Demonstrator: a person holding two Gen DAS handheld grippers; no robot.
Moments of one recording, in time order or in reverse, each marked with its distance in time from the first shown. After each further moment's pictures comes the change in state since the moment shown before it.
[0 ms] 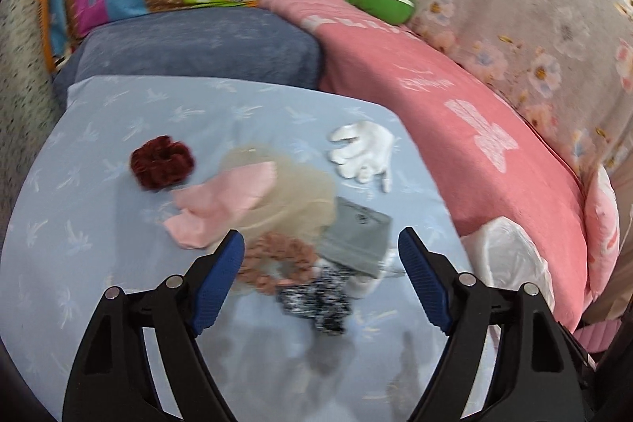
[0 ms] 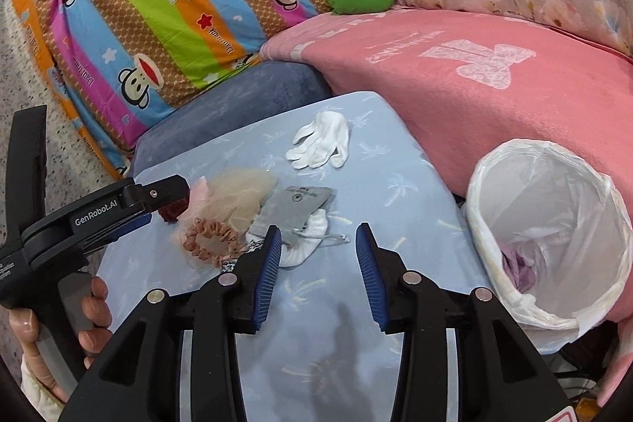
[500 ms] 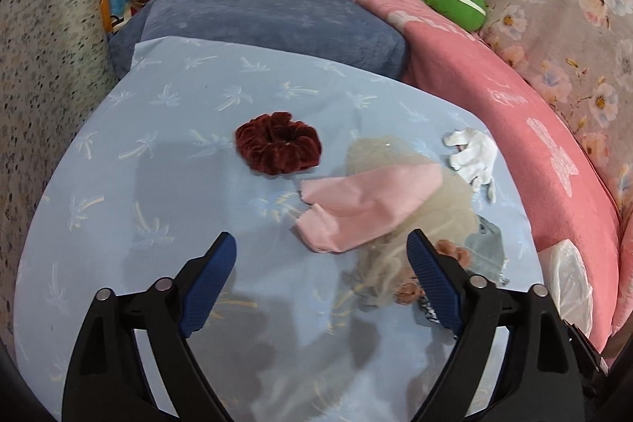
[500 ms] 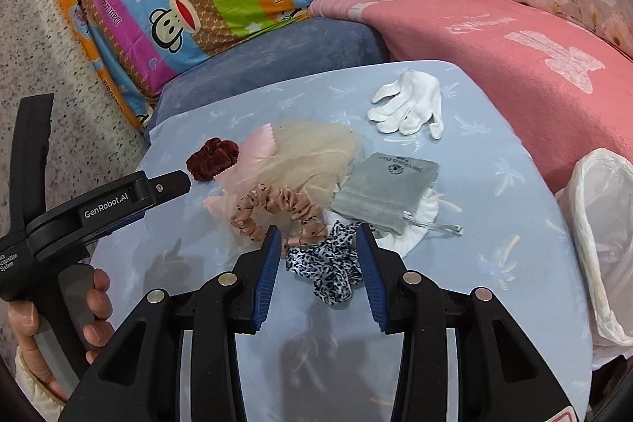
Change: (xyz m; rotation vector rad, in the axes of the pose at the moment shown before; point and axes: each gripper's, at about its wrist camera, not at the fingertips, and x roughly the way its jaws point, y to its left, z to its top) left arm 0.014 0.093 -0.002 -0.119 0.036 0.145; right arm 0.079 0.079 -0.013 -0.124 0.125 0.059
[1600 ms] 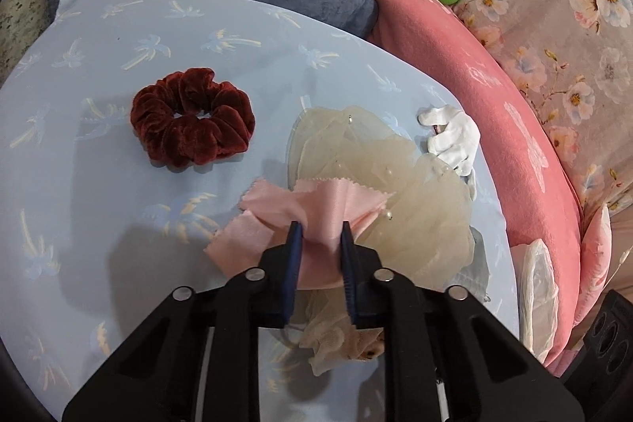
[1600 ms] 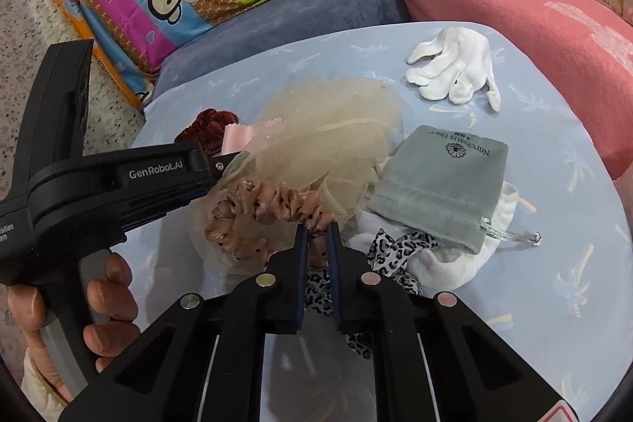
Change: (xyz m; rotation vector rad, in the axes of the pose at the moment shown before) left arm 0.059 -0.009 0.011 -0.027 0.145 -0.212; right arm 0.061 0.009 0.006 0.017 0.088 0.051
